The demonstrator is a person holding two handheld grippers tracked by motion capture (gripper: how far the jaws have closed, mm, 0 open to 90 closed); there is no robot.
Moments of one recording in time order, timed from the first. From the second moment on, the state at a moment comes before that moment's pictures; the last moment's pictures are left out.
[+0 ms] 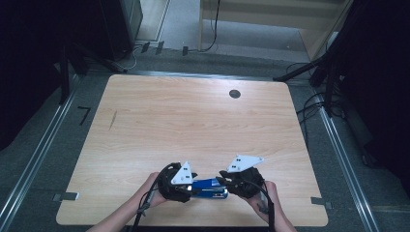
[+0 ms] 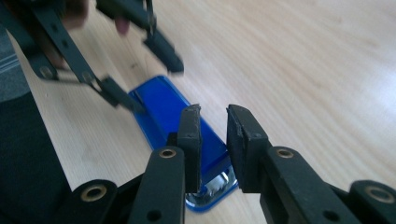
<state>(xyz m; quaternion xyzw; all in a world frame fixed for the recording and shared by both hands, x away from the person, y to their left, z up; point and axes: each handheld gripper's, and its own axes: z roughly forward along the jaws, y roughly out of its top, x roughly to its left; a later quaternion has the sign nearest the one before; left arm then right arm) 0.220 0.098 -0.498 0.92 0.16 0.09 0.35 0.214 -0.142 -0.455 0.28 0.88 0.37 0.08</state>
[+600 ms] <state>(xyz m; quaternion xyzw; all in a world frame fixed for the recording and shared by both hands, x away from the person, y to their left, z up) 0.224 0.140 -0.482 0.89 0.27 0.12 0.35 0.213 -0.156 -0.472 0.31 0.88 0.35 0.07</state>
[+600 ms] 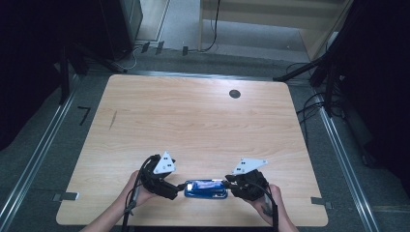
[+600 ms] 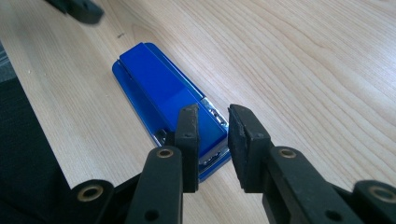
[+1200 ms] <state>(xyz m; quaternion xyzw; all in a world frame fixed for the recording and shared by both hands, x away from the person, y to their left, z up) 0.227 0.152 -0.475 0.88 0.29 0.12 0.35 0.213 -0.156 -0.479 0.32 0.88 0.34 0.06</state>
